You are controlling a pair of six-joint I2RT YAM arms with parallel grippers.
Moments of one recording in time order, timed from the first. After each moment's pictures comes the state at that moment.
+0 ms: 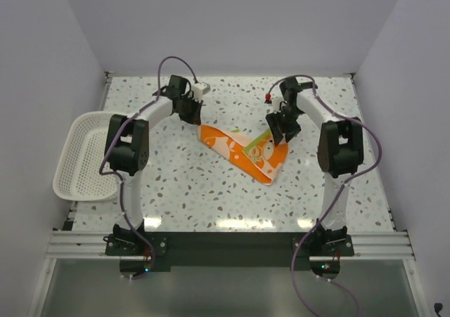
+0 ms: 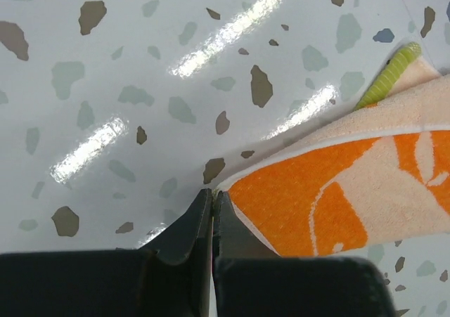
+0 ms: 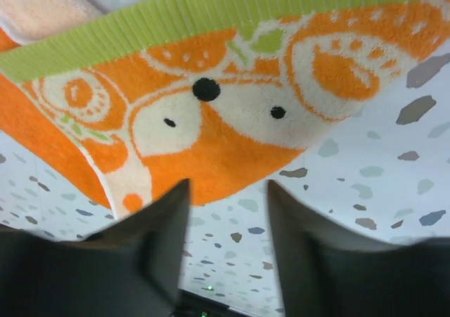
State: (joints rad) left arm -0.26 2.15 1.64 -0.47 0.39 0.21; right arm 0.21 2.11 1.74 -1.11 -0.18 -0.20
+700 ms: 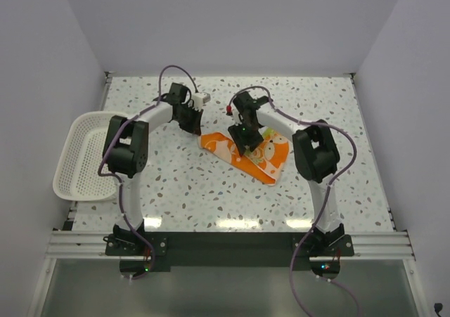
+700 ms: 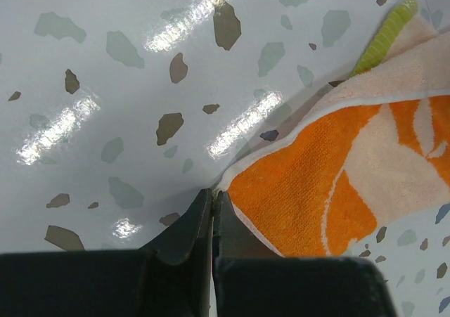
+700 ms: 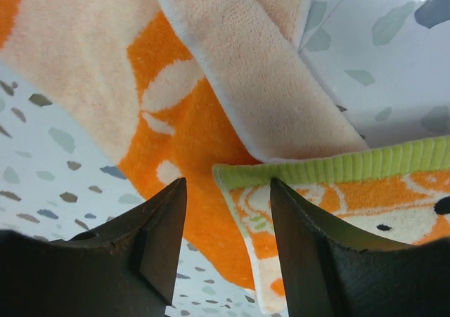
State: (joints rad) left arm -0.26 2.12 1.52 -0.48 0.42 0.19; right arm 0.54 2.14 1.72 -0.94 -0.12 0.04
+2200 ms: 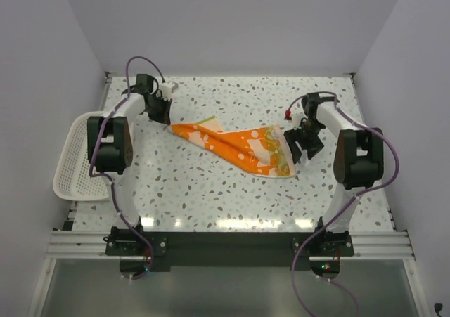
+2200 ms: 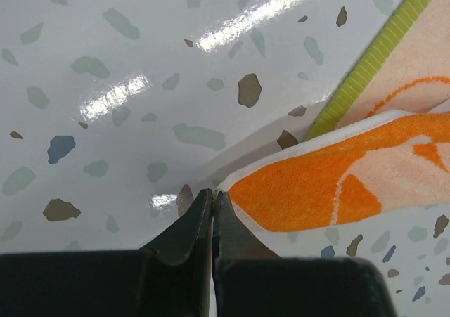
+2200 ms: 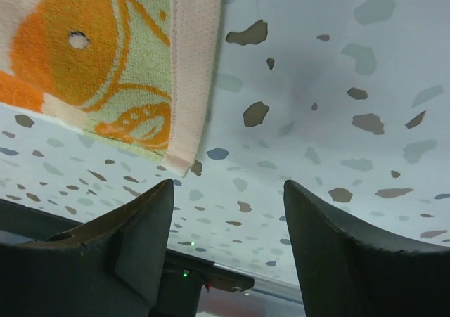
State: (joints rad) left arm -0.02 2.11 1.61 -0.59 0.35 0.32; right arm 0.07 1.90 1.38 -1.09 -0.13 -0.30
